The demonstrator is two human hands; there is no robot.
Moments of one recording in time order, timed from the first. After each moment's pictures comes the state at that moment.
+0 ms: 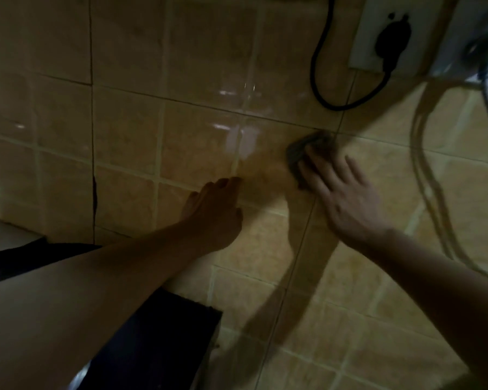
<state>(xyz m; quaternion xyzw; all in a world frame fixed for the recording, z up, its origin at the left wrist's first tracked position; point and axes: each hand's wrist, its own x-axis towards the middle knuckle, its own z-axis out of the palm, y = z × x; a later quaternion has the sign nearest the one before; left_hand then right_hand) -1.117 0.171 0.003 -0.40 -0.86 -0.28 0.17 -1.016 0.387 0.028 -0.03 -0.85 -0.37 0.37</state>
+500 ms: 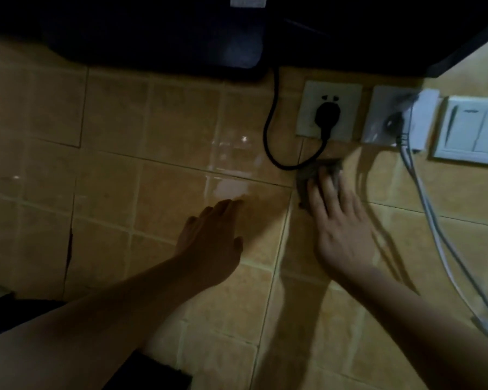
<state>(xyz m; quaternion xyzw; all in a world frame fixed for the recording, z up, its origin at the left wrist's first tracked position) -1.080 0.202 0.041 -0.41 -0.82 -0.30 0.28 -0.998 0.407 0.056 -0.17 -0.79 -0.32 0.49</state>
